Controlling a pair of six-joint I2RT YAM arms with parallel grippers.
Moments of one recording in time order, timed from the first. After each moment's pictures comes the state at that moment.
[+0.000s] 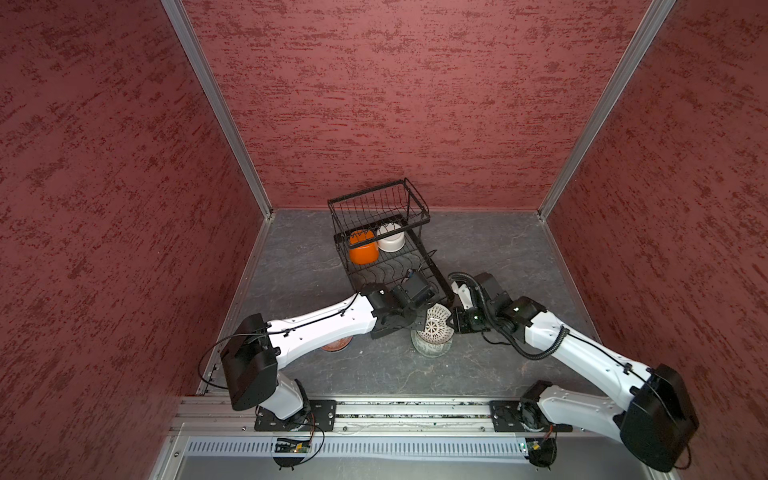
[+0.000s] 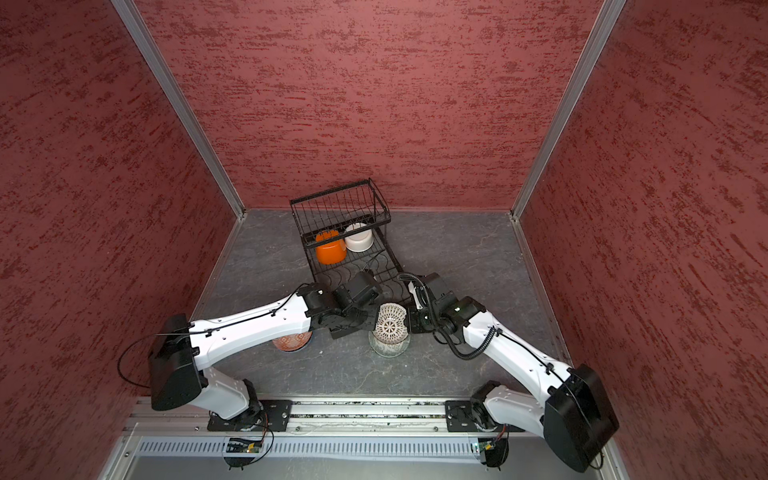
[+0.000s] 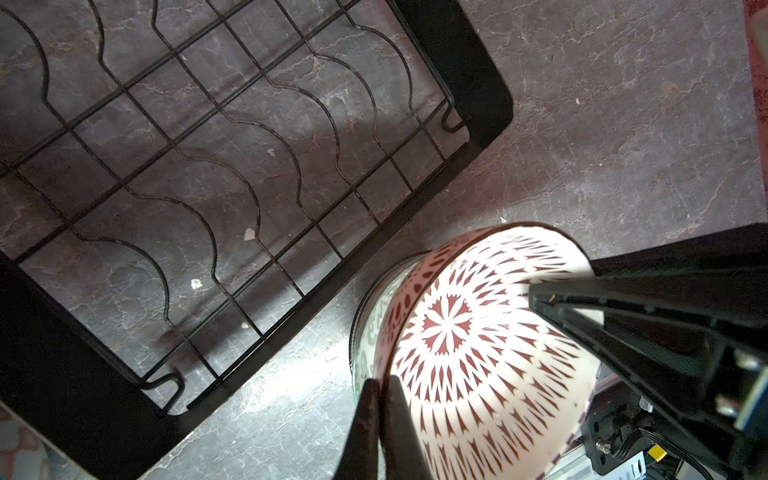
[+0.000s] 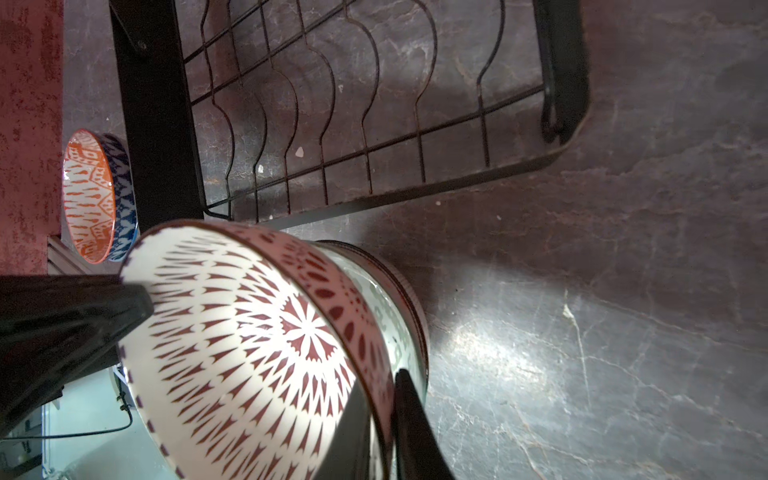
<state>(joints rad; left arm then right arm) -1.01 1.54 1.23 -0.76 -0.11 -0.76 0.61 1.16 0.78 -0.62 -0.26 0.53</state>
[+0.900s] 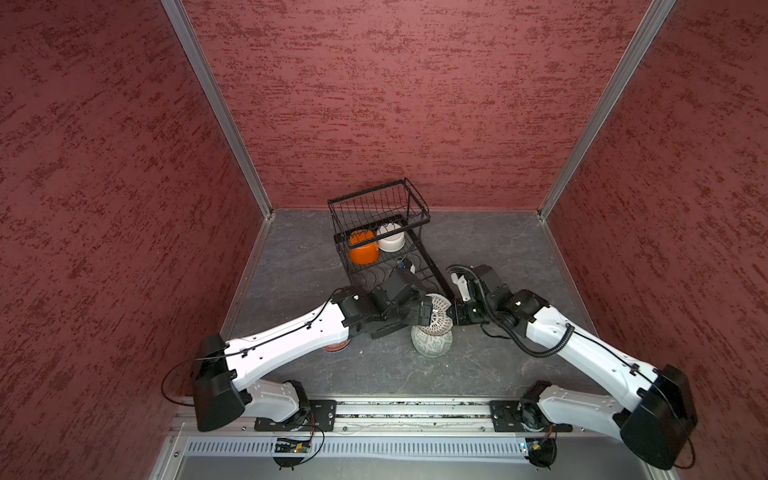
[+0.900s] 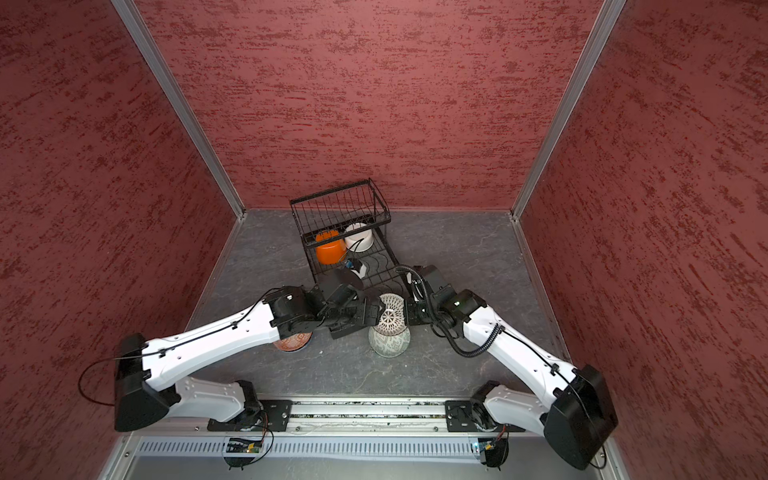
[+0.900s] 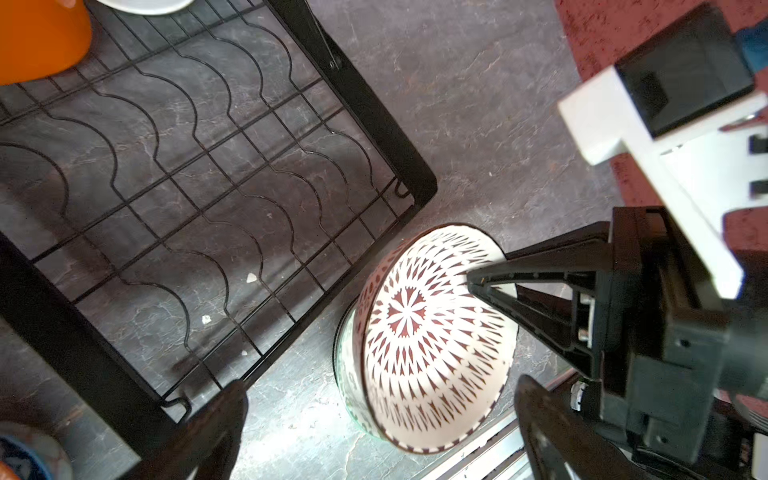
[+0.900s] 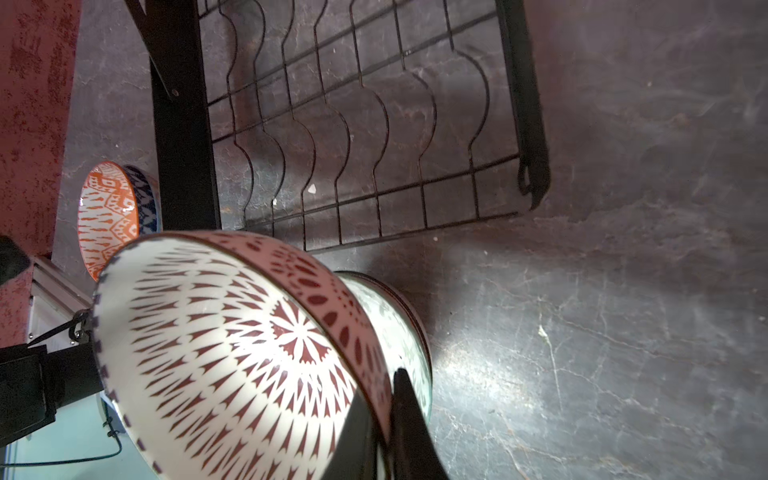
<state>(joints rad) -1.00 1.30 1.15 -0.68 -0.17 -0.73 0.64 1.17 0.91 -0.68 -0.16 0.52</state>
